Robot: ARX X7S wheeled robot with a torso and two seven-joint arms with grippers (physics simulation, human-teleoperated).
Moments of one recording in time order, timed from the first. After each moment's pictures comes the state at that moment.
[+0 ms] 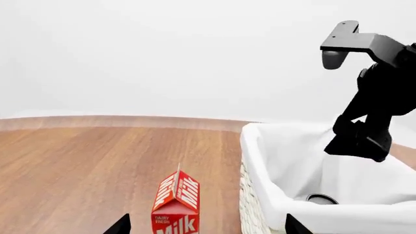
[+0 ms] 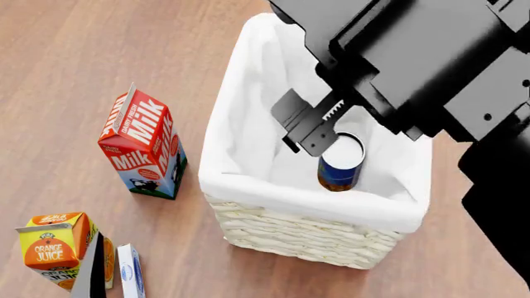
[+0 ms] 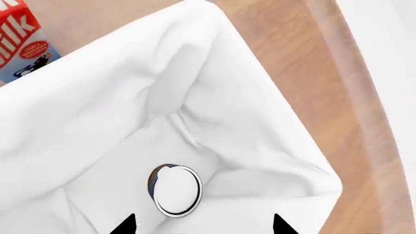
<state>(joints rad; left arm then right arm) -0.40 -0.90 0.90 0.89 -0.61 -0.12 -1.01 1.81 0.37 -1.18 0.36 0.86 1.37 -0.12</state>
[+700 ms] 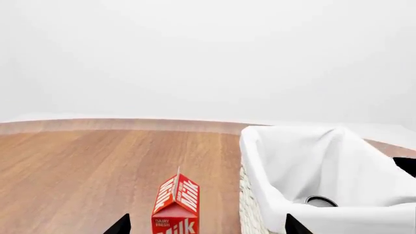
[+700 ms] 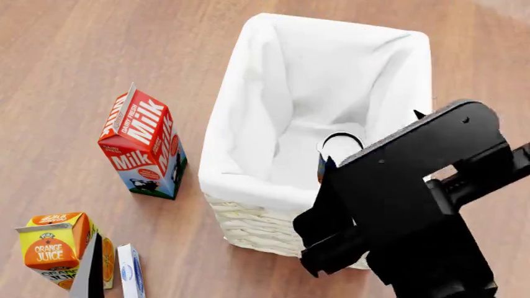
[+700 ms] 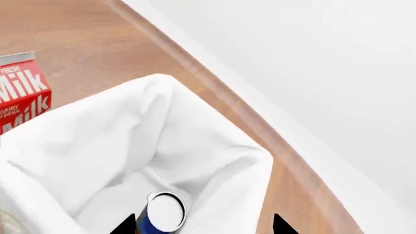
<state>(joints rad) -0.40 -0.91 0.90 0.91 -0.61 -0.13 -1.02 0.96 0.86 -0.50 -0.76 1.13 1.15 0.71</state>
